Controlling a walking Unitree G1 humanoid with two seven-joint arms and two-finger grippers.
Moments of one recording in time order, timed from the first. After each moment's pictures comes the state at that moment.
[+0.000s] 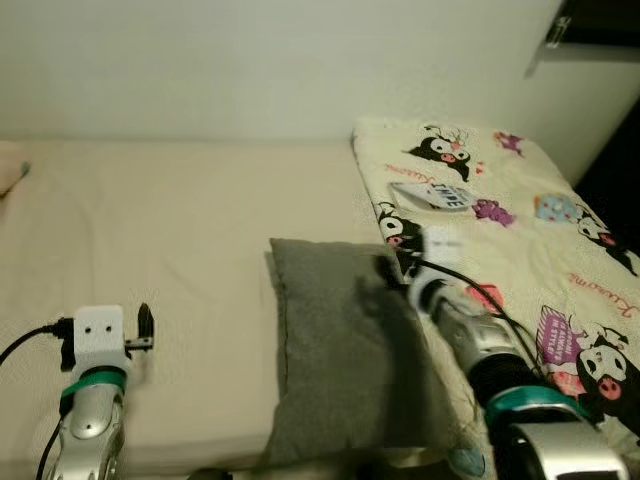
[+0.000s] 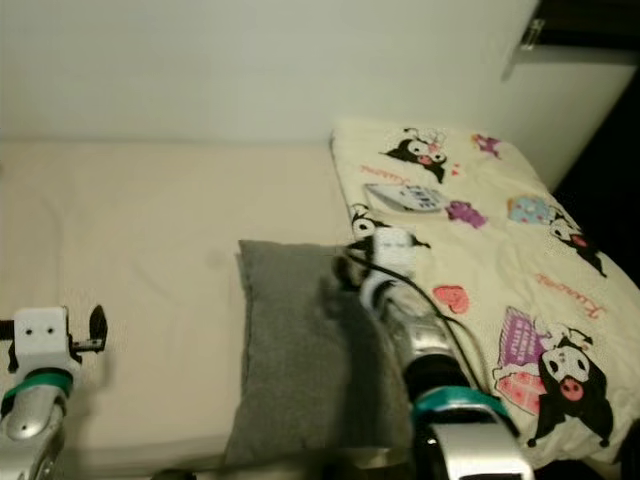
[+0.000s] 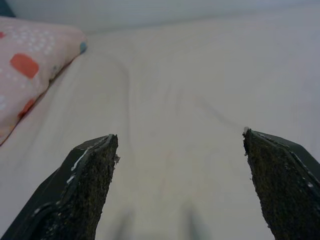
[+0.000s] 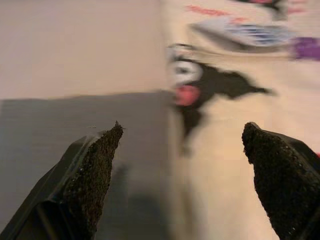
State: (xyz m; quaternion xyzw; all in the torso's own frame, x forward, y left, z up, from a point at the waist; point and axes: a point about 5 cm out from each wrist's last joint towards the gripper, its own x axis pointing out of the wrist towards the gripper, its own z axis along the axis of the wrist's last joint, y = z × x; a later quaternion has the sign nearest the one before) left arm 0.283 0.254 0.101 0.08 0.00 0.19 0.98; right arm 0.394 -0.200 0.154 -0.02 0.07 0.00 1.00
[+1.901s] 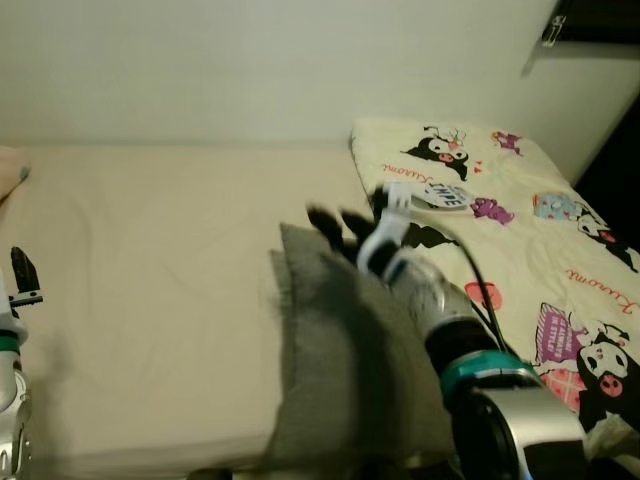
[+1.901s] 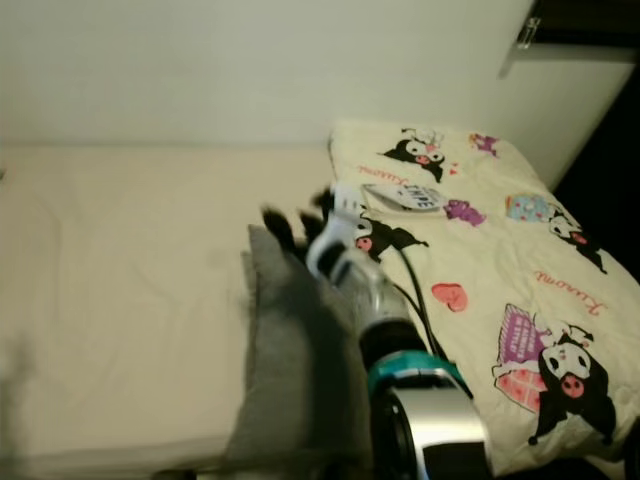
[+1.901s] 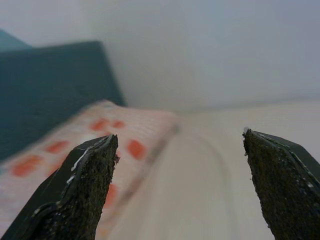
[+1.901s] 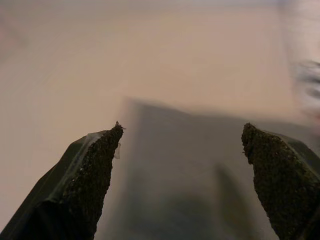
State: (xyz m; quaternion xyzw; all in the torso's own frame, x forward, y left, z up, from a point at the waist) left arm 0.276 0.311 0.172 0.14 -0.13 0.31 0.93; right arm 0.398 -0.113 0.156 -0.02 0.07 0.18 0.98
